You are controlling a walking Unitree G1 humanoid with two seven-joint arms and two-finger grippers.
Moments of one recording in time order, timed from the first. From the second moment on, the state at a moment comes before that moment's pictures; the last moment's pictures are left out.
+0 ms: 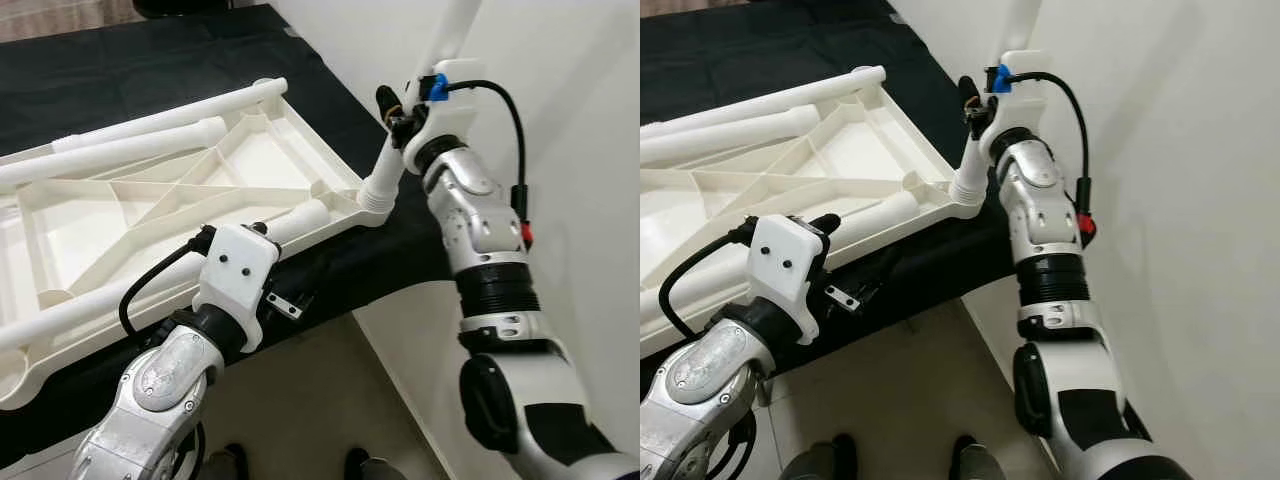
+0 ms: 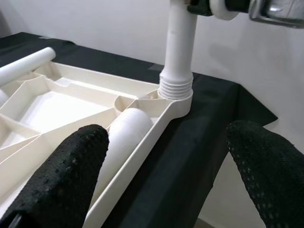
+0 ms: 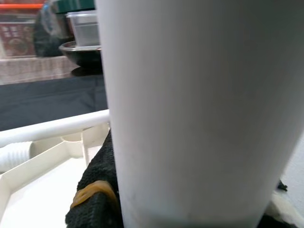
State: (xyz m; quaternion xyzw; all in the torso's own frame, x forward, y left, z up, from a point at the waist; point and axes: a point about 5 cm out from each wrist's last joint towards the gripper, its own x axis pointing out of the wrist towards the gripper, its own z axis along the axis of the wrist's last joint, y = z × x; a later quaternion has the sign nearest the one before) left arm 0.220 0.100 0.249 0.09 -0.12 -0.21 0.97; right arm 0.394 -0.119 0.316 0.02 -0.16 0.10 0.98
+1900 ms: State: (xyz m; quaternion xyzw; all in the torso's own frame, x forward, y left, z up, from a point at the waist) left arm 0.232 0.124 0.263 0.10 -0.16 -0.13 0.97; right arm 0.389 -0.048 0.333 0.06 -0.13 -0.29 0.95
